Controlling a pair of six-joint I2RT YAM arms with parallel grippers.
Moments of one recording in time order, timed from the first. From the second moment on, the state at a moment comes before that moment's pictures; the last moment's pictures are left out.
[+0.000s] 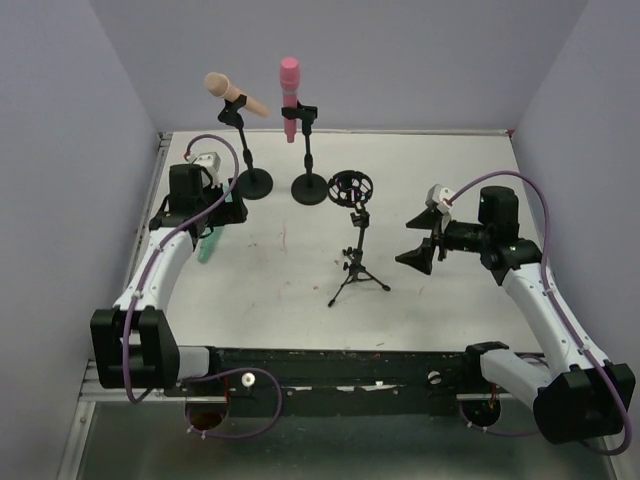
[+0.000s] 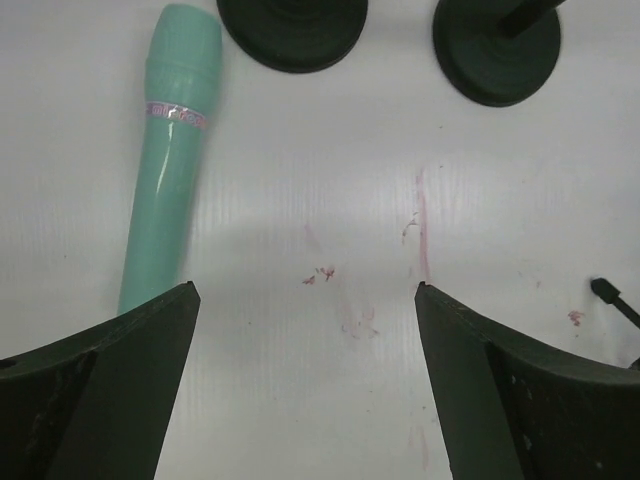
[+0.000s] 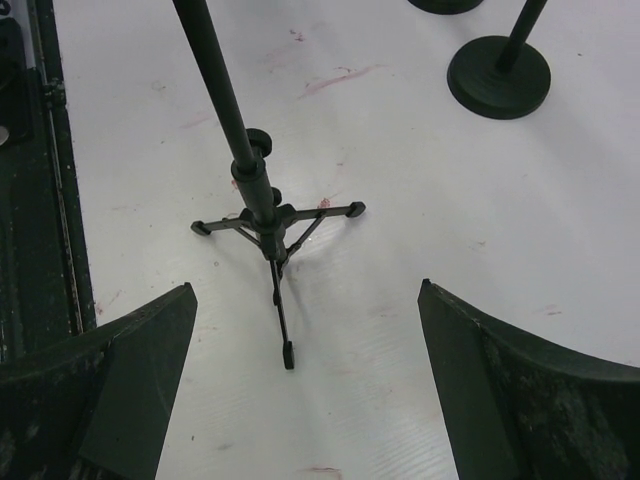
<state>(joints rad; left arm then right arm) -0.01 1.23 0.95 -0.33 0.19 -0.17 0.13 1.04 0.83 -0.39 -1.00 -0.53</state>
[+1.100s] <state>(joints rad) 0.05 1.66 1.17 -0.55 -0.12 -0.06 0.11 1.05 0.83 -0.40 -1.00 -0.52</state>
